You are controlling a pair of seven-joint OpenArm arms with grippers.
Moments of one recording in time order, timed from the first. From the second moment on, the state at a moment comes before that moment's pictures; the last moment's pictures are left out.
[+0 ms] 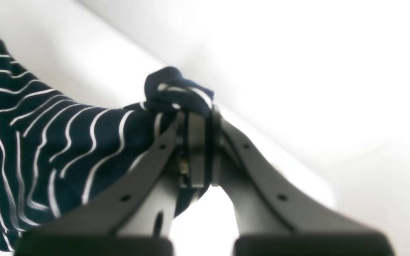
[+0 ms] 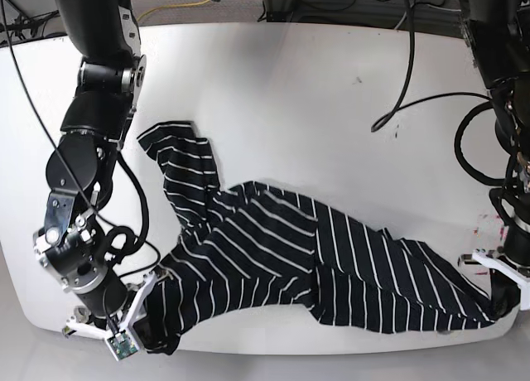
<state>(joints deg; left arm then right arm) -22.5 -29.2 -14.2 108.7 -21.5 -10.1 48.0 37.1 13.0 6.5 96.8 8.1 38.6 -53.0</state>
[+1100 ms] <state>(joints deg) -36.0 -33.0 -14.6 108.5 -21.7 -16.3 54.7 48.8 21.3 7.5 93.8 7.7 41.2 -60.9</state>
